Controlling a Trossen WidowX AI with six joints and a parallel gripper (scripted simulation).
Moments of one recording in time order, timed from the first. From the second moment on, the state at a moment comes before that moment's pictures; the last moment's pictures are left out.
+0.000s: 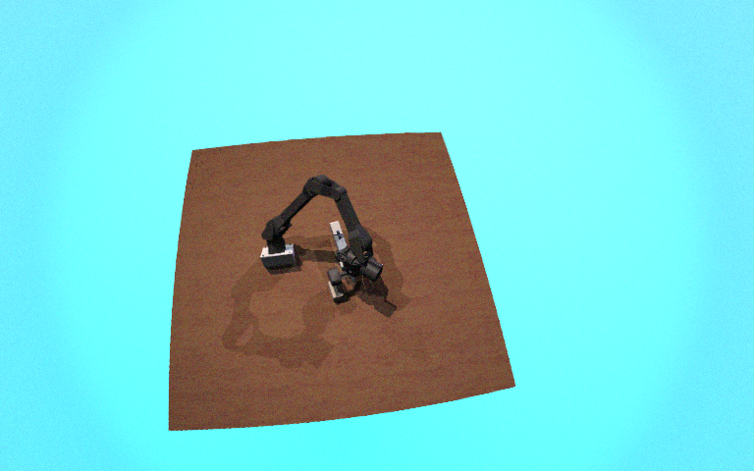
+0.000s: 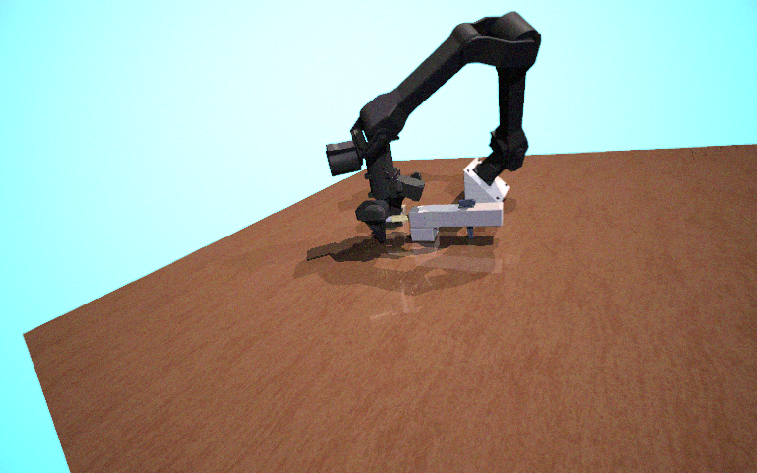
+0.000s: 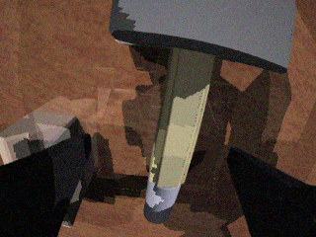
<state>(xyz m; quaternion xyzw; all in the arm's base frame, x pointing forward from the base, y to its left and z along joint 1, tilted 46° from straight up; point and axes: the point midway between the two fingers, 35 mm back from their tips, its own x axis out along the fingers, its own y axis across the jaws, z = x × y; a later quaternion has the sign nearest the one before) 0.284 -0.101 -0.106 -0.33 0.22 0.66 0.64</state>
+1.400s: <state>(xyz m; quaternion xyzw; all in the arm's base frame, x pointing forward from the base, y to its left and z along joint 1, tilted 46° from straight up) 0.282 -0.100 -0.104 -0.33 0.22 0.66 0.64</state>
